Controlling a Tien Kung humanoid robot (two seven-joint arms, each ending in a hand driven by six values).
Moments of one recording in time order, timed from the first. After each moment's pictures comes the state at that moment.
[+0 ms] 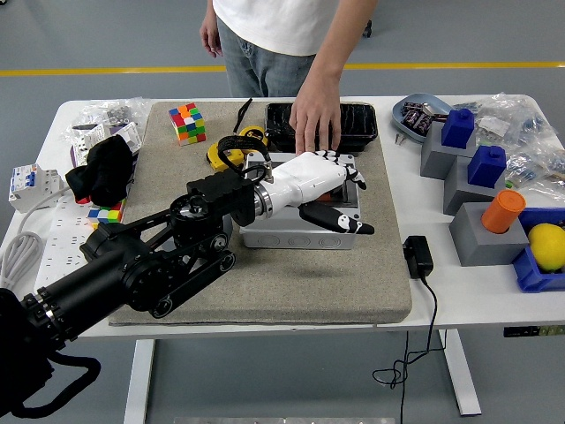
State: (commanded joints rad) left arm -0.80 0.00 -0.66 -1.04 2.10 -0.01 -0.08; right arm 0.17 -0.14 1.54 0.18 -1.12 -0.19 -0.14
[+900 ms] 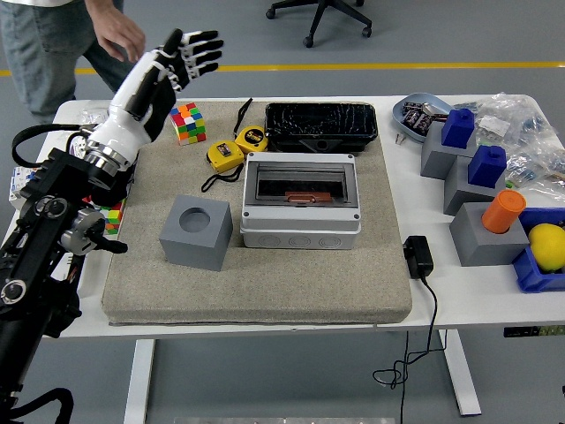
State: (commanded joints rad) left arm -0.38 0.06 -1.54 -1.31 1.10 -0.18 -0.11; right arm 0.16 -0.13 1.58 0.18 -1.15 -0.18 -0.13
